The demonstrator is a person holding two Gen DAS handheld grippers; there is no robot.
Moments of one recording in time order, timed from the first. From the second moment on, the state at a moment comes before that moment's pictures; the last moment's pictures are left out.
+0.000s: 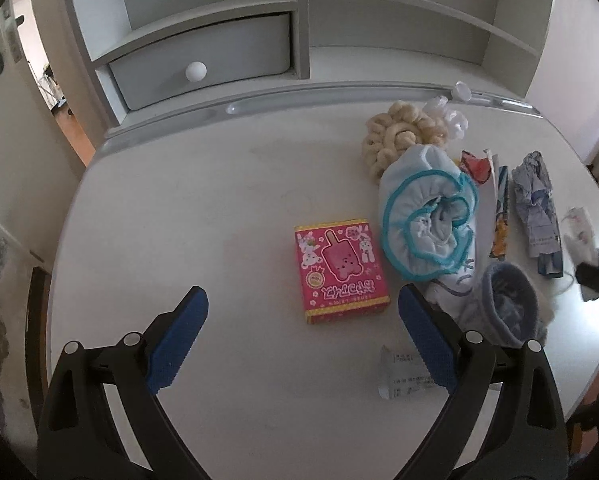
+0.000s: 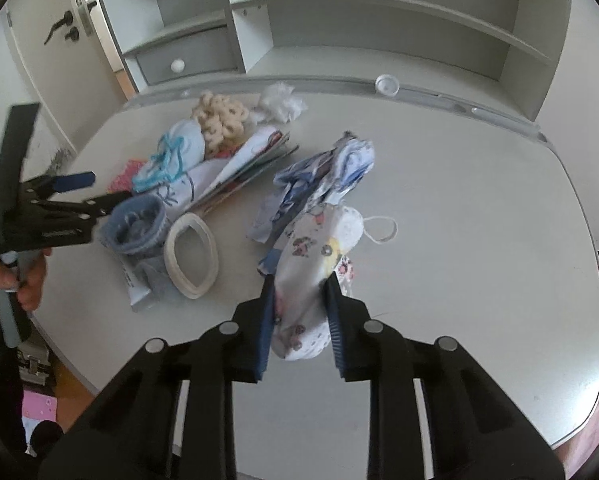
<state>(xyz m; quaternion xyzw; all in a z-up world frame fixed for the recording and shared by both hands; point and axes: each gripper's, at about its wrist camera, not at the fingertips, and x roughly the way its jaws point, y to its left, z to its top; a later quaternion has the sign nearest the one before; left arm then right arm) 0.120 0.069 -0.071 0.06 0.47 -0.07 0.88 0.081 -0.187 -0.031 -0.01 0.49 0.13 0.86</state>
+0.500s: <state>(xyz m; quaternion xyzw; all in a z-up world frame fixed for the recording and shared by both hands) 0.126 0.073 -0.064 0.05 0.47 -0.05 0.88 0.066 -0.214 -0.015 0.02 0.46 0.13 0.88</state>
